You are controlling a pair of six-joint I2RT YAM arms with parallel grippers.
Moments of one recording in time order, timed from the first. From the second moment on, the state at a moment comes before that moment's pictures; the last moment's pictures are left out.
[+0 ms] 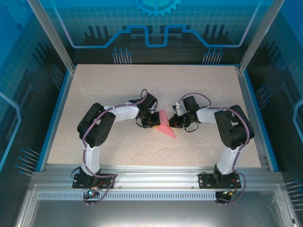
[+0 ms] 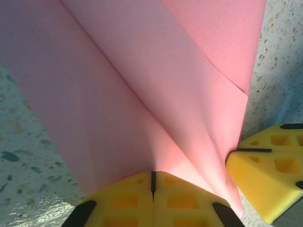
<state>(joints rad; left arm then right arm) -0.58 2.00 1.25 -0.44 0.38 -0.82 0.34 1.83 0.90 -0.20 -0.64 0.32</state>
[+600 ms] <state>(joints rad) -0.58 2.00 1.25 -0.44 0.38 -0.81 0.34 1.81 0.91 -0.23 -0.63 0.32</state>
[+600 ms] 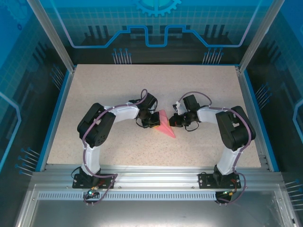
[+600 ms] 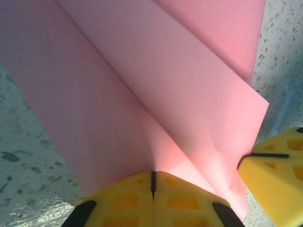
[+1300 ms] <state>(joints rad) -0.58 2.00 1.25 -0.45 0.38 -0.81 0.34 1.84 0.91 -0.24 -0.62 0.31</state>
